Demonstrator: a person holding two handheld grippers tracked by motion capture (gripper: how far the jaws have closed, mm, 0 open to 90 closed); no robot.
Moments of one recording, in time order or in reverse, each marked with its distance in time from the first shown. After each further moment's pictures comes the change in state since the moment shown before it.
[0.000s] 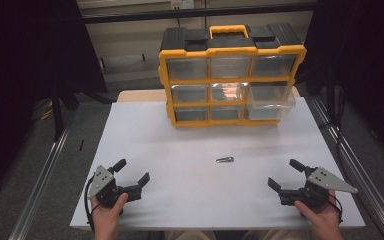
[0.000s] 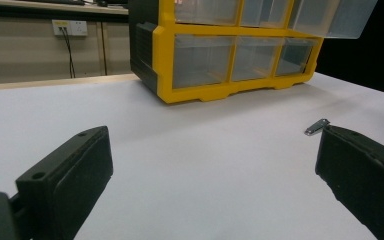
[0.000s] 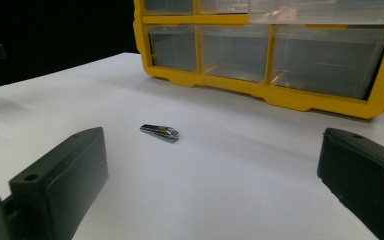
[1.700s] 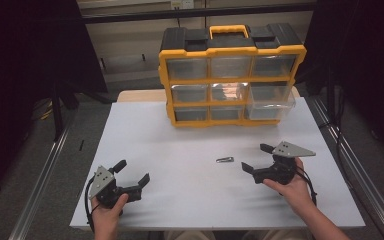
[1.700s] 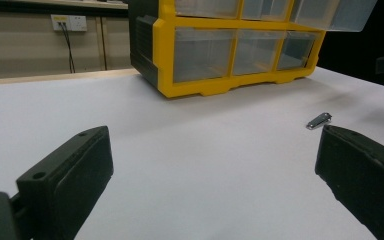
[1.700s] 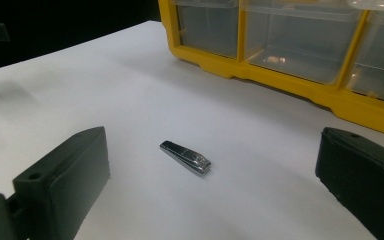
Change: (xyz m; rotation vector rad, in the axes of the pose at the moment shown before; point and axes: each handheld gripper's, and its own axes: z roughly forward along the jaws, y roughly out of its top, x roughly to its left) left arm 0.001 -0.002 0.000 0.017 0.000 0.010; right arm 0.008 0.032 0.085 0.171 0.132 -0.009
